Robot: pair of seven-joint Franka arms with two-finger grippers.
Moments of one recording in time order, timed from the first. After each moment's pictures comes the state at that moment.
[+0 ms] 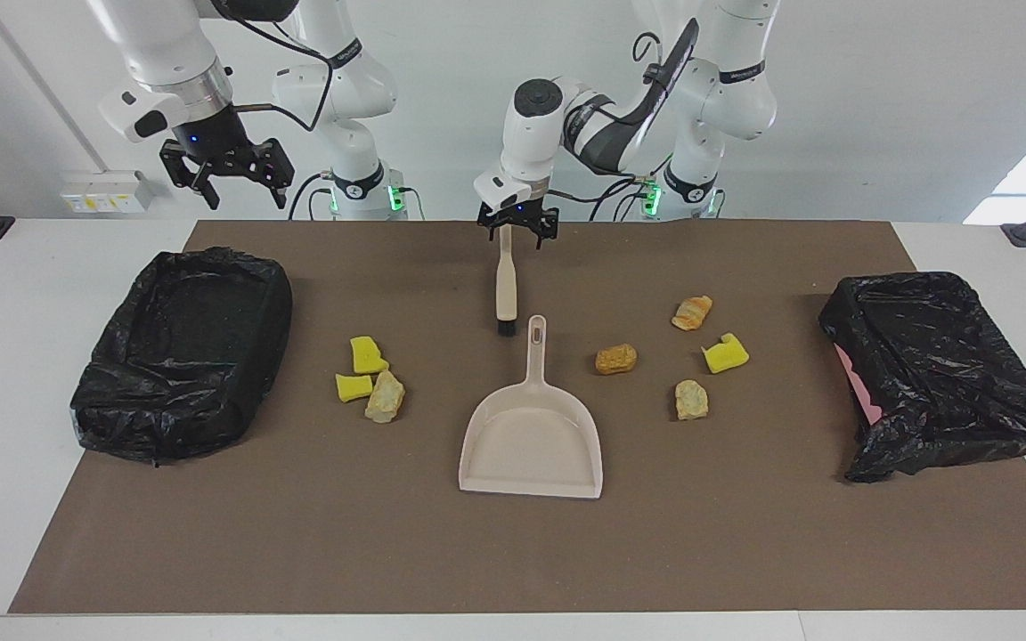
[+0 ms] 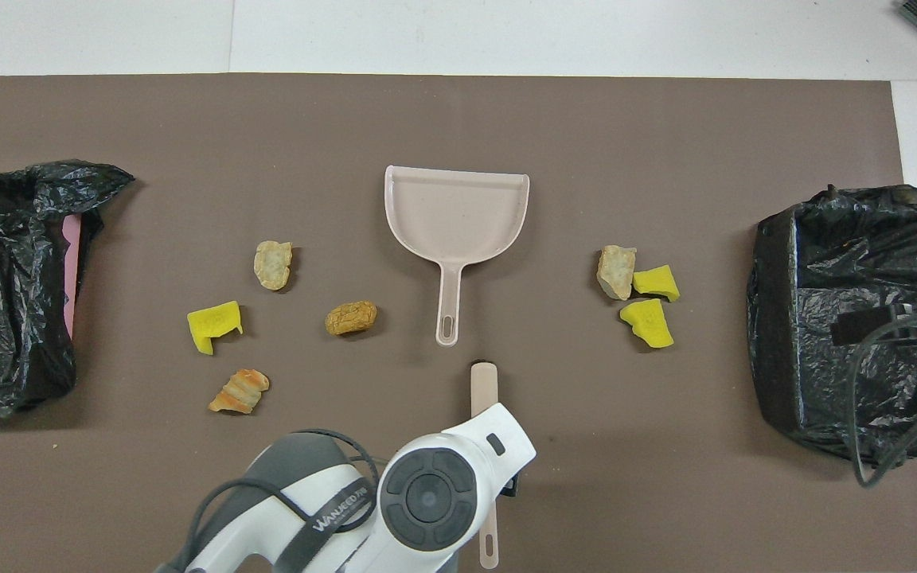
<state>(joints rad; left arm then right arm) -0.89 0.04 -0.09 -2.18 -0.17 2.22 -0.67 0.08 -0.19 -0.08 -1.76 -0.02 1.53 0.00</state>
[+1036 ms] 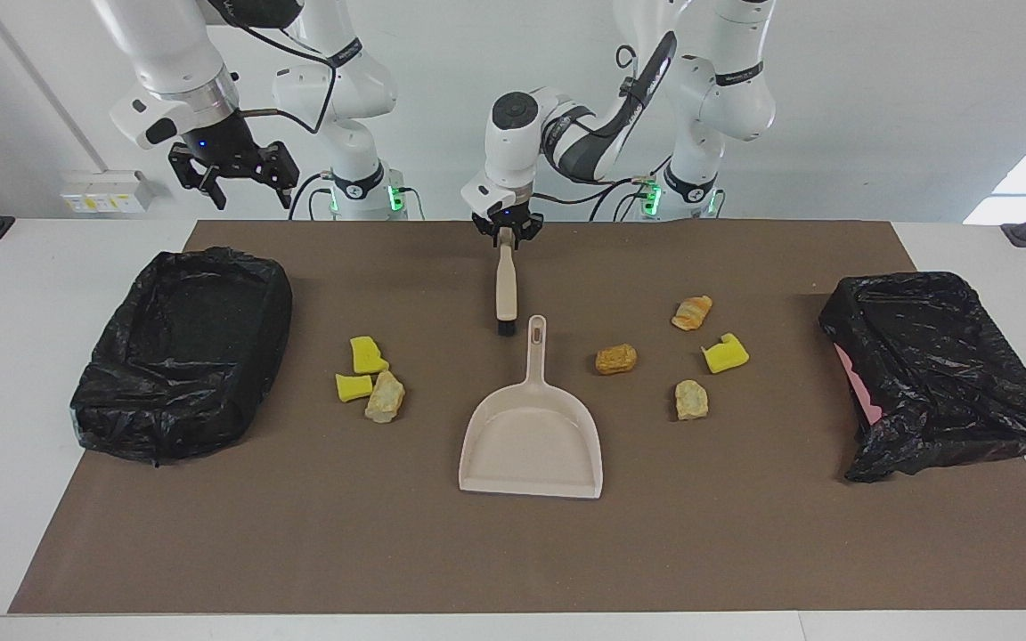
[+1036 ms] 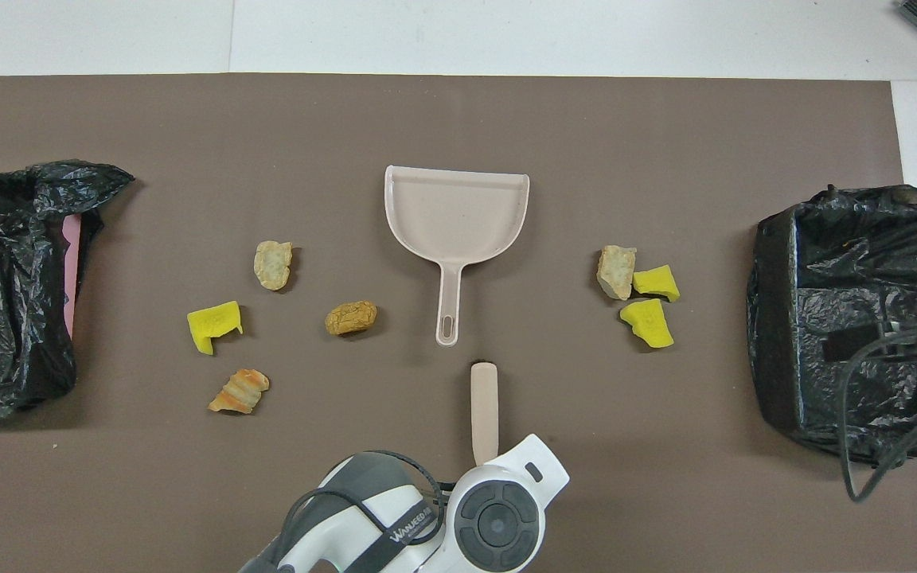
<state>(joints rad) -0.94 0.09 -0.09 -2.18 -0.17 2.23 -0.74 0.08 -0.21 -0.08 -1.82 -0.02 1.53 0.00</state>
